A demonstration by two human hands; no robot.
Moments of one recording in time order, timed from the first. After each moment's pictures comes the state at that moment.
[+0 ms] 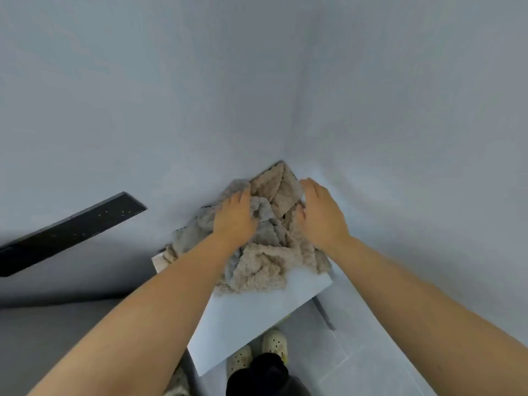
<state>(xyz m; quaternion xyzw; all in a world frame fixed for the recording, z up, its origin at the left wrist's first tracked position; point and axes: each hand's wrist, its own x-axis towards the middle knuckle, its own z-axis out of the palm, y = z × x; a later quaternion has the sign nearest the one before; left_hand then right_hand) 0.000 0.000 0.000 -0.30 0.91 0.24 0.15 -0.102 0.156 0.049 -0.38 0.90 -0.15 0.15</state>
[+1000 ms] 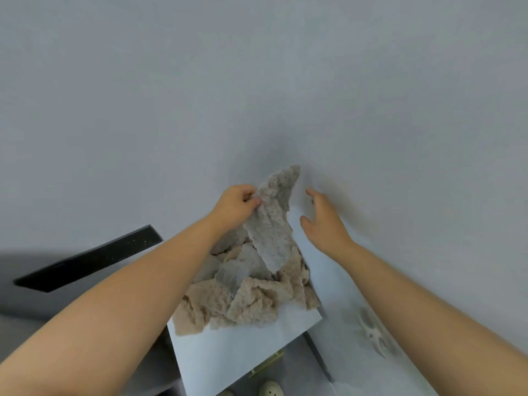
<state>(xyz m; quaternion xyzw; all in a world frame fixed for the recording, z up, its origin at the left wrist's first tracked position) -0.011 0.007 0.176 -0.26 0.86 0.44 -0.06 -0.112 0.187 0.161 -0.33 0.87 -0.33 0.18</state>
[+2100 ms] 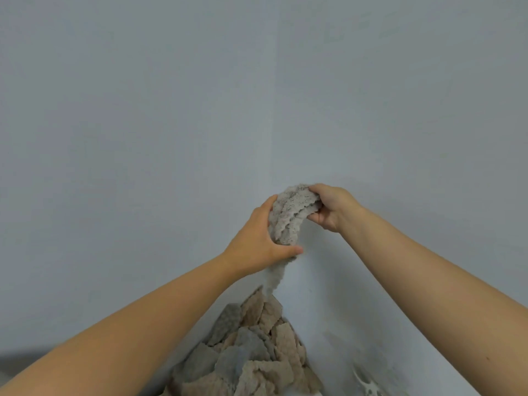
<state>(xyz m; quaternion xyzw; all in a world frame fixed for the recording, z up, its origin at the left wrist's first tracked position) 0.056 0.074 0.360 -0.06 0.88 0.44 -0.15 -0.067 0.182 0.415 0.00 0.61 -0.75 0.26</state>
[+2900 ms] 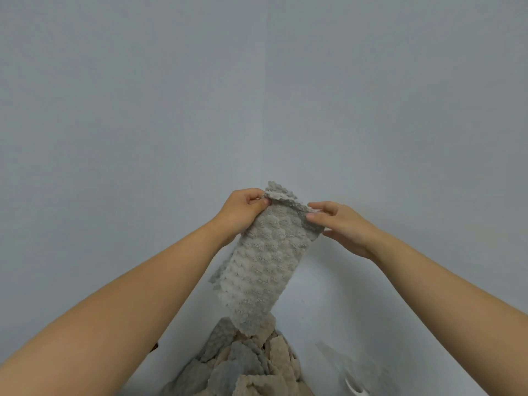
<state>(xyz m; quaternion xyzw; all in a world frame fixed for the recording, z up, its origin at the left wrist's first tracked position) 0.031 0.052 0.408 -0.07 0.78 0.59 -0.18 -0.069 0.250 0.402 -0.25 0.76 -0.56 0.21</state>
